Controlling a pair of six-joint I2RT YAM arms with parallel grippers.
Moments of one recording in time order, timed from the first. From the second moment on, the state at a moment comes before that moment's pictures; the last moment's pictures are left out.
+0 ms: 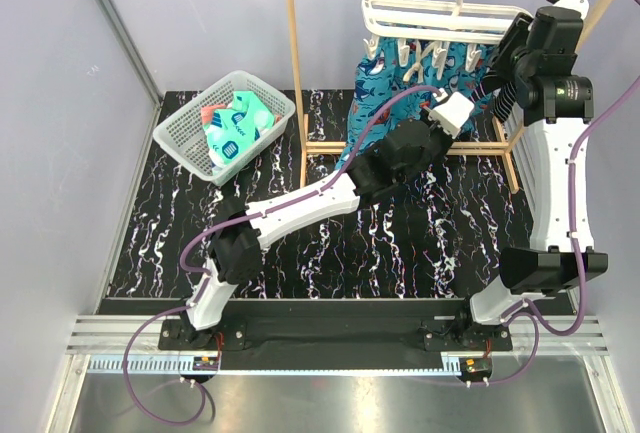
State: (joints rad) left arm -1.09 2.10 2.03 0.11 -0.29 0.11; right arm -0.02 1.60 2.09 -0.78 0.18 0.35
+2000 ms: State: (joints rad) left arm -0.91 2.00 1.99 0.00 0.10 -0.28; right arm -0.35 1.43 1.84 -0.53 -0.56 0.64
